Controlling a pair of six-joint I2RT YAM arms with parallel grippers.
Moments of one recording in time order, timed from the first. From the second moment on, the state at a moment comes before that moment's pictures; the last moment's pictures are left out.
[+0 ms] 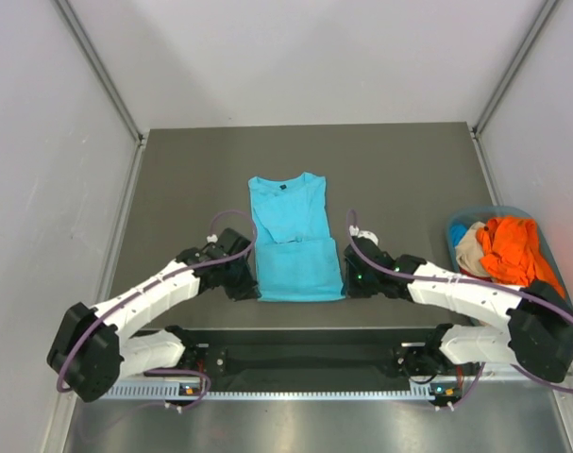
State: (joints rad) left arm -0.63 1.14 0.63 -0.64 0.09 -1.04; right arm 0.87 1.20 0.60 -0.42 0.09 0.78
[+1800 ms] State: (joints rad) left arm -0.13 2.16 1.78 -0.55 0.23 -0.71; right arm 0.36 2.31 2.00 -0.51 -0.34 0.40
